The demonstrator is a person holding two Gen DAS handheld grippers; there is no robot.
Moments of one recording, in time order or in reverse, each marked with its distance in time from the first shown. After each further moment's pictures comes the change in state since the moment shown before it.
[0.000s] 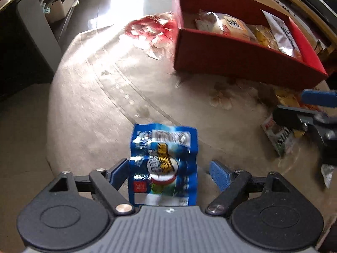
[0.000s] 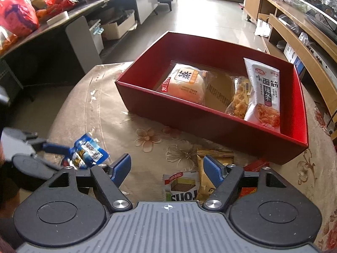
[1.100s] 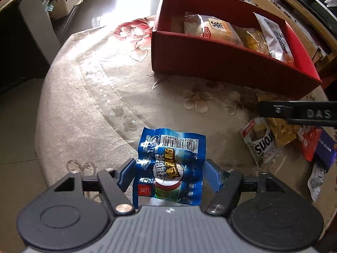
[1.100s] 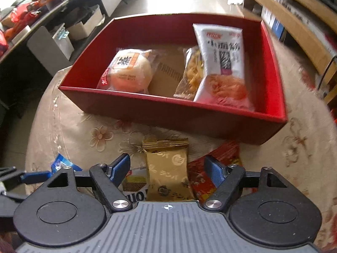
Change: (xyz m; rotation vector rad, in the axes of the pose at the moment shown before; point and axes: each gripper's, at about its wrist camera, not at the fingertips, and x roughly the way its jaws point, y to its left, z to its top) left arm -0.003 -0.035 0.003 -0.064 -0.007 0.008; right arm 0.031 -0.068 -0.001 0.189 0.109 0.007
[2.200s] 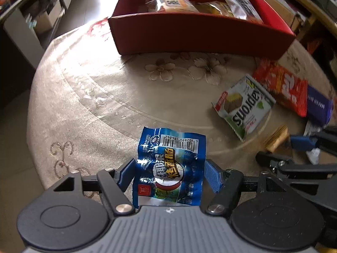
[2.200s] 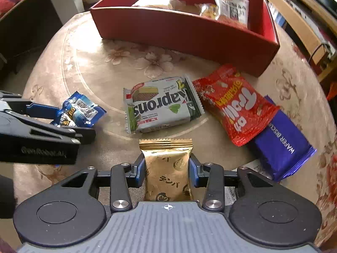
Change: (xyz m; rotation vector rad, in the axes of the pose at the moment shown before) left arm 0.000 -0.046 -0.042 0.158 0.002 0.044; right arm -0.018 0.026 -0.094 -0.153 0.069 -0.107
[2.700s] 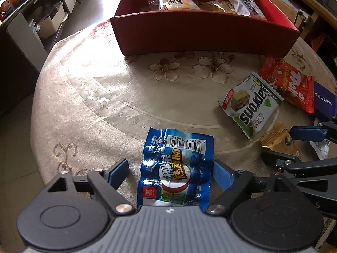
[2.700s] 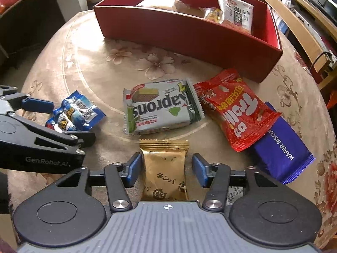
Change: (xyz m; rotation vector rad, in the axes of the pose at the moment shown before) left arm 0.005 0.001 -0.004 0.004 -0.021 0.028; right arm 0.004 0.002 -0.002 -0.028 -0.018 -0.008
